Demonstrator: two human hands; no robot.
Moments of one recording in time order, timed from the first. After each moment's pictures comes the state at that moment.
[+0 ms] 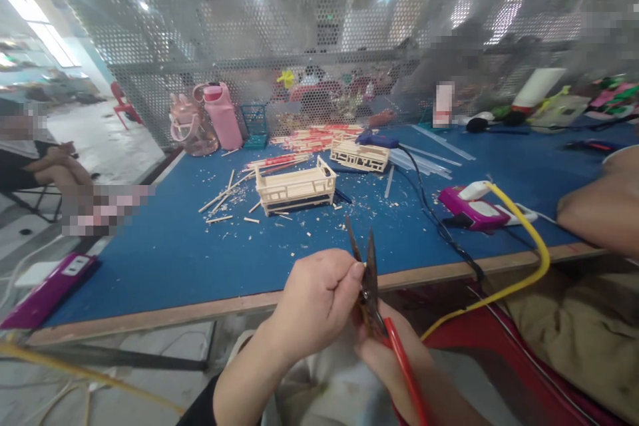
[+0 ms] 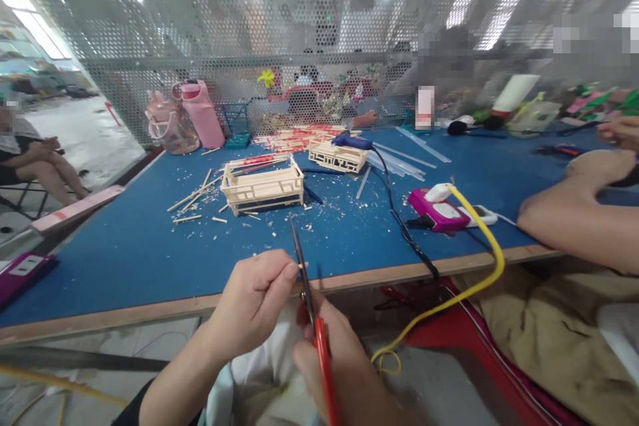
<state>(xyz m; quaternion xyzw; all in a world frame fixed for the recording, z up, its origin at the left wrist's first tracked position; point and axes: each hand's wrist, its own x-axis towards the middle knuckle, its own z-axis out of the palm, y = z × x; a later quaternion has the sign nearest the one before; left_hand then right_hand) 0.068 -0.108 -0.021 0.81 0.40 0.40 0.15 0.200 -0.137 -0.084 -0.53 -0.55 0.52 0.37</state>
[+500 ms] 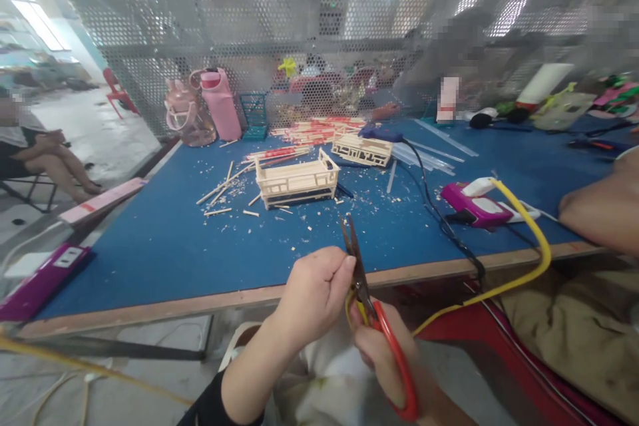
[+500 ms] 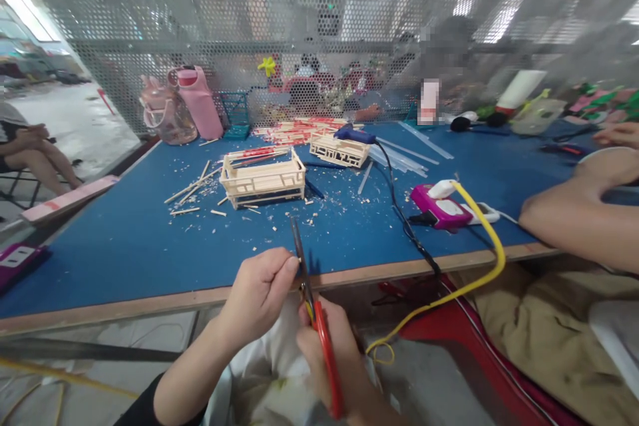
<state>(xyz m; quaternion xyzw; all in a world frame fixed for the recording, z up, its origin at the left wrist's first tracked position) 0.067 -0.104 -0.046 0.78 0.46 0.38 0.18 0.192 -0.143 -0.082 -0.58 -0.49 0.54 0.37</state>
